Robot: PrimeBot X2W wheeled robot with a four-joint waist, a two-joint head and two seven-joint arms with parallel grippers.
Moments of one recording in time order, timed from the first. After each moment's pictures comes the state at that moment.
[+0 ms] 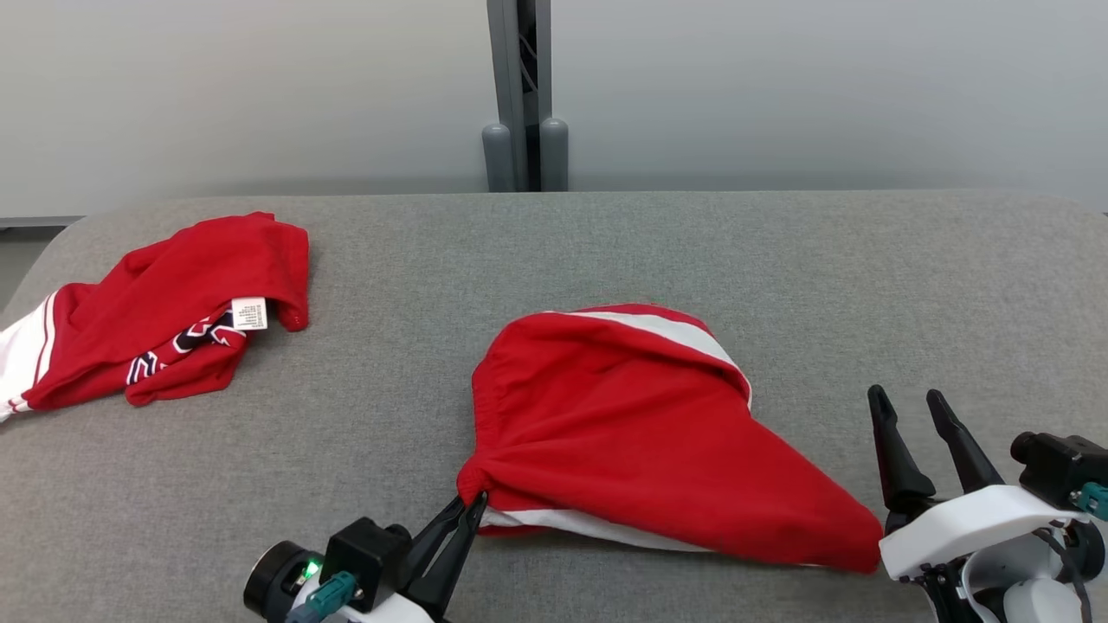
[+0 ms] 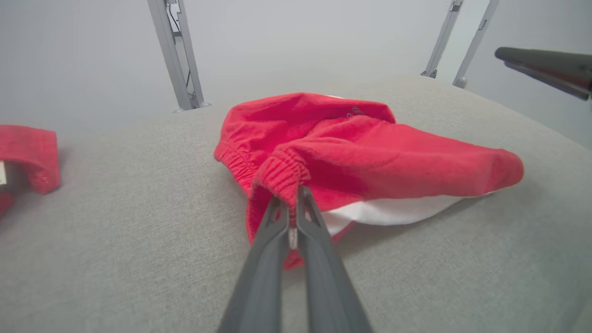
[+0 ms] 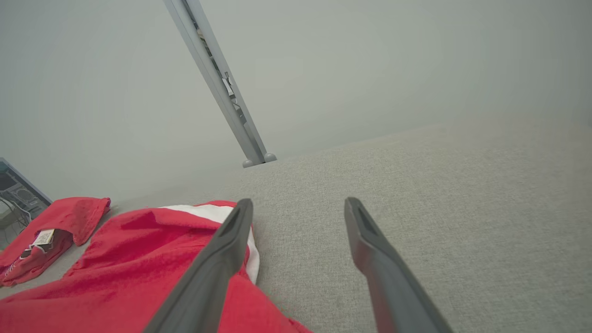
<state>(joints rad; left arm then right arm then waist) -0.11 0.35 -0.68 0.08 -0.48 0.10 -0.10 -0.11 -0.06 -0.01 0.25 0.40 0.13 -0.06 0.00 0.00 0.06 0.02</state>
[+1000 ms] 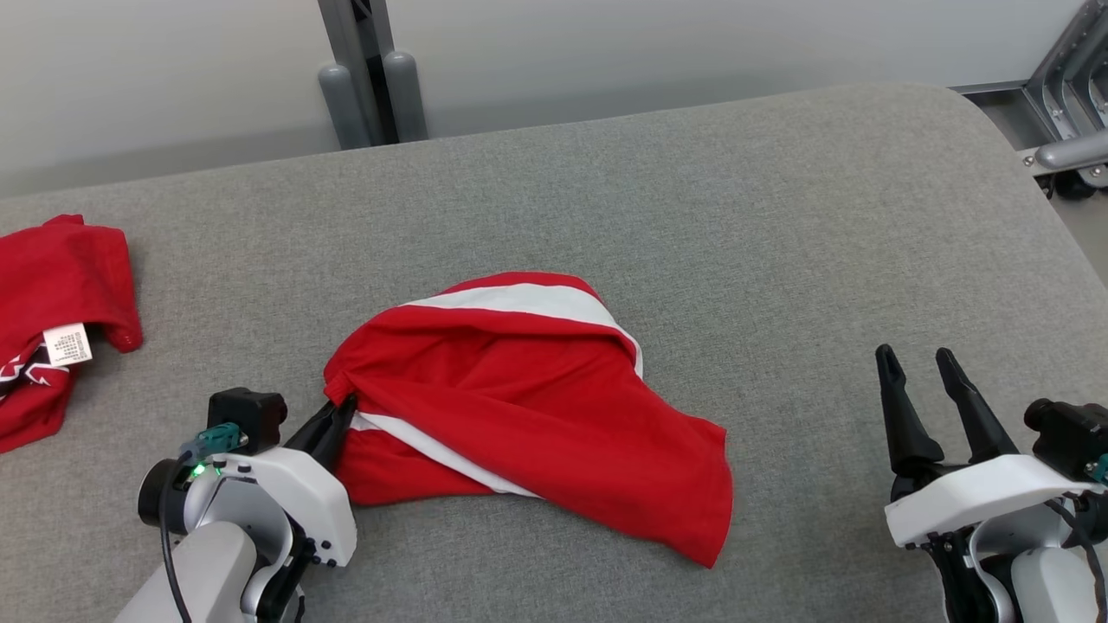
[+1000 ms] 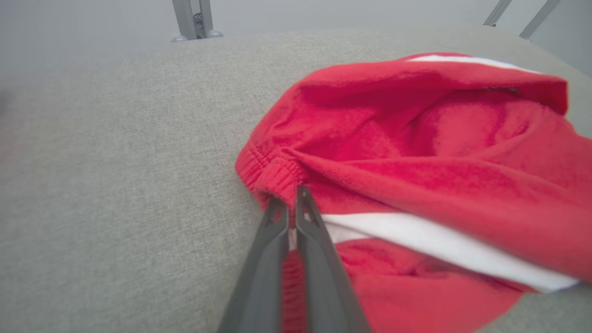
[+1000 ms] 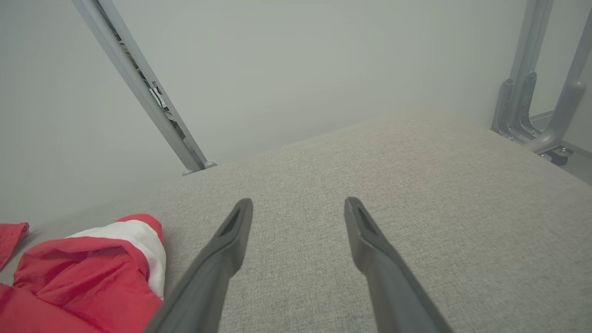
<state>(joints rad) -0.40 0.33 -0.56 0.59 -0.64 -0.02 -0.07 -0.16 -0.07 -0.01 0.22 0.40 0.13 -0.07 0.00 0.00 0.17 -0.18</state>
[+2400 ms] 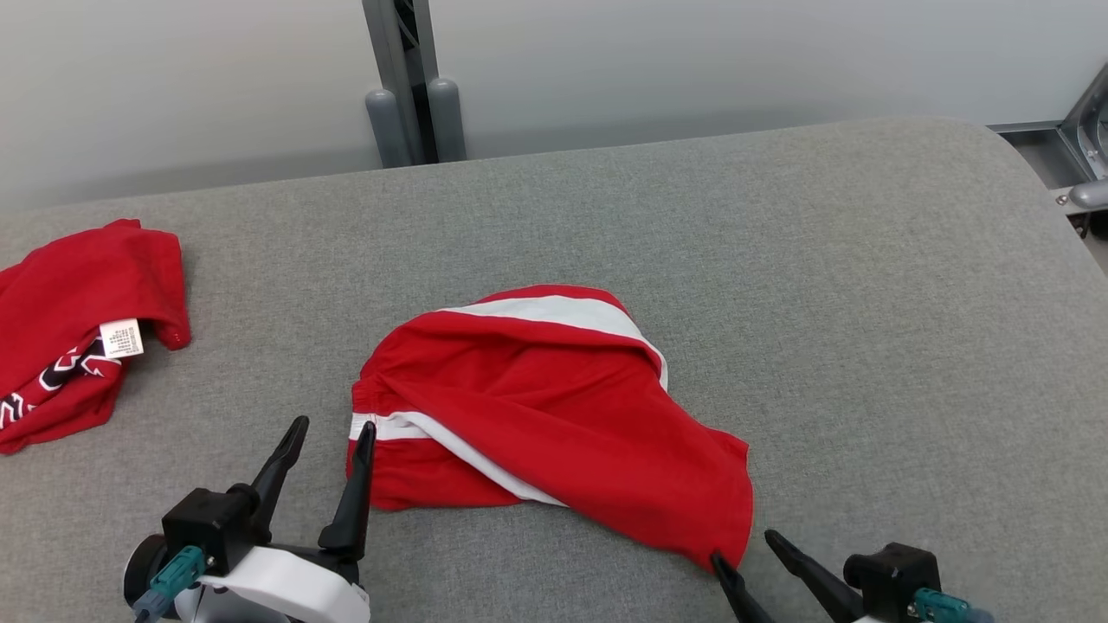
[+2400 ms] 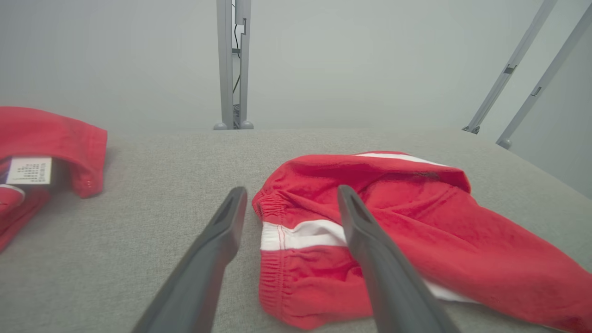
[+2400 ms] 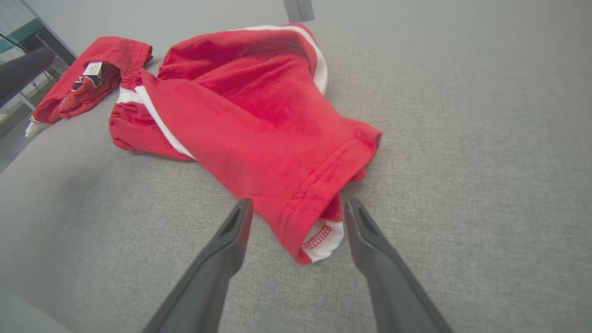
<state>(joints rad) -0.08 0.38 -0.48 0.10 -0.62 0.19 -0.23 0.10 -0.13 0.33 0.05 0.36 0.13 0.07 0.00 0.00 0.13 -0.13</state>
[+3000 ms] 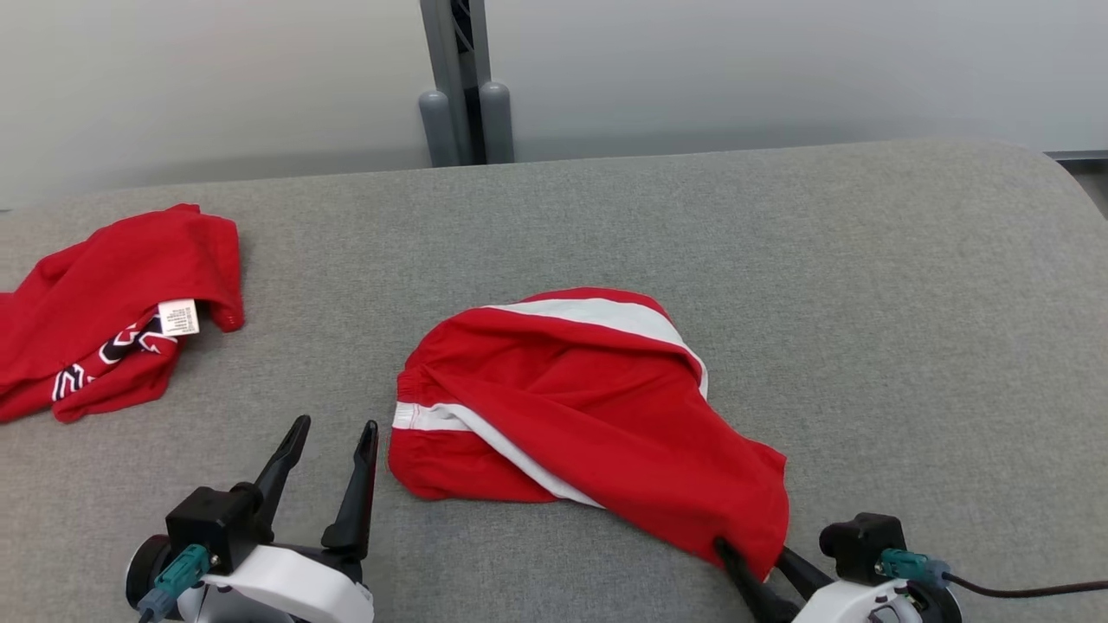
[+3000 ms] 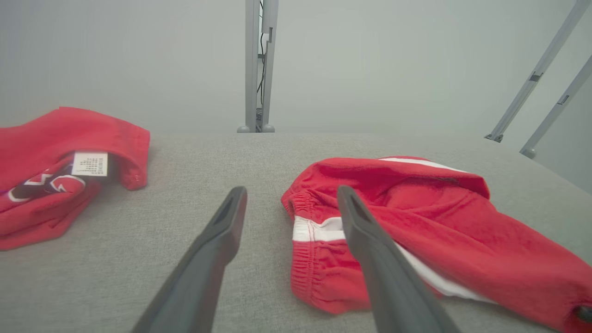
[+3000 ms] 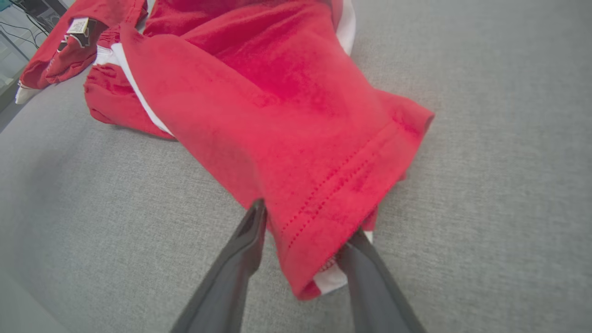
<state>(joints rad) -0.08 0.39 -0.48 0.08 -0.62 0.20 -0.22 -0.03 -0.14 0.40 0.26 0.41 0.13 0.08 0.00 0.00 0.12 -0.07</state>
